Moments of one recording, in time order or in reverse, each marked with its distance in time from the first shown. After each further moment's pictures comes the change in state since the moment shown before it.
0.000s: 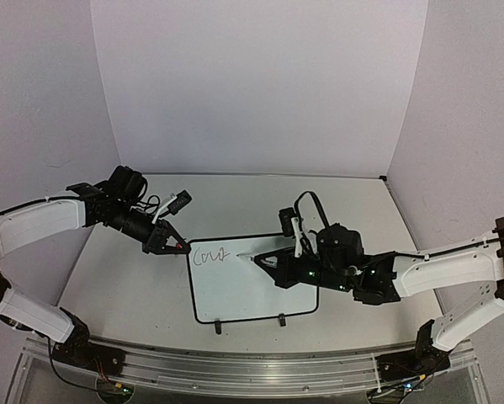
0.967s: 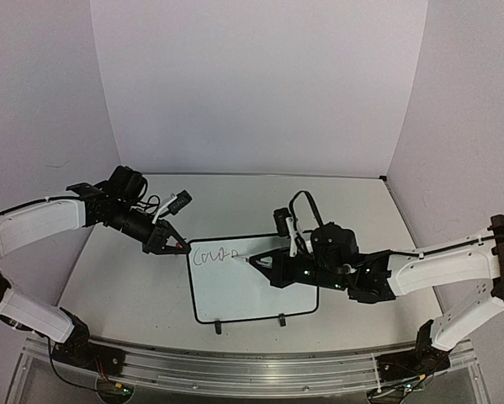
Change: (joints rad) left arm -0.001 0.000 0.000 0.000 -0.005 -0.001; right arm 0.000 0.037 0.032 -0.001 -0.024 0.026
